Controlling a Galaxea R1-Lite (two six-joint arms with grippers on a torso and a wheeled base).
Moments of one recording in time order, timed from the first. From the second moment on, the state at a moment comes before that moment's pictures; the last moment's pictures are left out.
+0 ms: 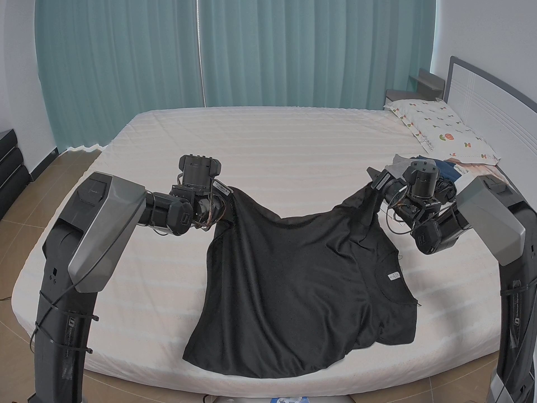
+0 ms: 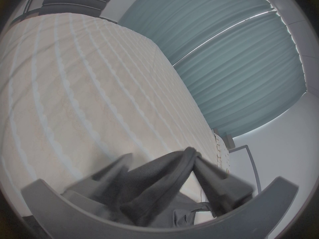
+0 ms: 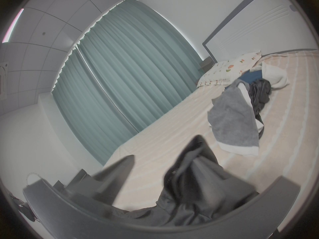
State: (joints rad) left arm -0.33 2.50 -1.80 -0.21 0.14 -1.12; right arm 0.19 2.43 -1.38 -1.01 -0.07 0.66
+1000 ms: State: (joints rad) left arm -0.22 2.61 -1.83 -0.10 0.23 -0.98; right arm 0.09 2.47 -1.21 -0.97 -0.03 0.64
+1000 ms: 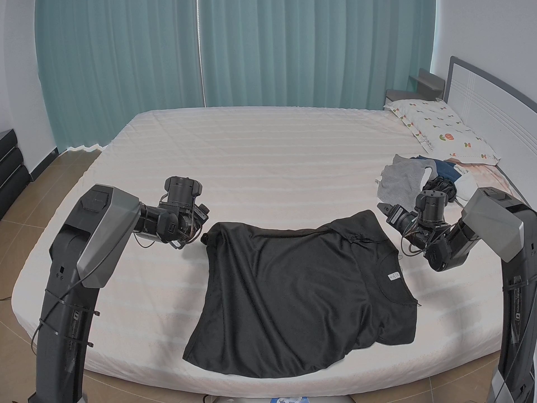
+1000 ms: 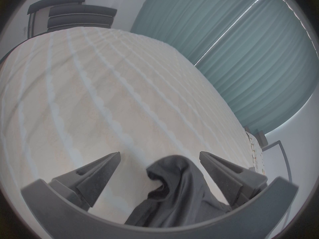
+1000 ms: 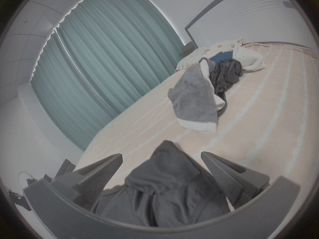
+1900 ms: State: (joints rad) left arm -0.30 2.16 -0.74 -0.74 -0.02 -1.09; right arm -0.01 2.25 -0.51 -1.28 0.29 0.86
